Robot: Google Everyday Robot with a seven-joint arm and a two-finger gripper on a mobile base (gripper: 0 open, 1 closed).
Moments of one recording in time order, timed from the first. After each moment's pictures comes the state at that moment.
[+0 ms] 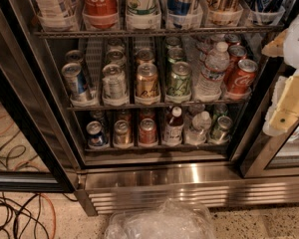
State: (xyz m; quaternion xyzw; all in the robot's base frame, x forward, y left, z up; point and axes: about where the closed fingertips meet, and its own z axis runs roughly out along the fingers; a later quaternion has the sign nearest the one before) arm 0.438 -0.217 0.976 -0.60 0.78 -0.03 0.16
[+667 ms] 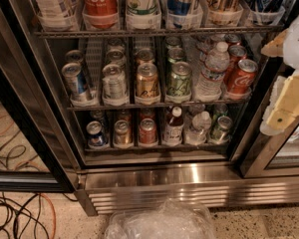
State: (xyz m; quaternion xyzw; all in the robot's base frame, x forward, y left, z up) arm 0.439 -0.215 0.976 -0.60 0.78 -0.03 0.17
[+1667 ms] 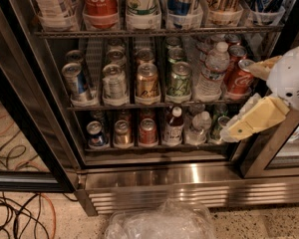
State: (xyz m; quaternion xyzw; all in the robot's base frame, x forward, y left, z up) arm 0.443 -0.175 0.946 -0.49 0.80 0.09 0.33
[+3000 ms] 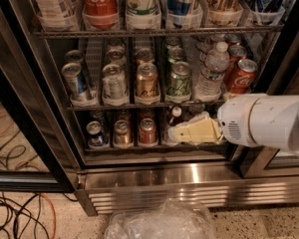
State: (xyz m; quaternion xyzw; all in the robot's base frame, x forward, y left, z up) arm 0.474 -0.122 0.877 -0.29 0.84 0.13 0.44
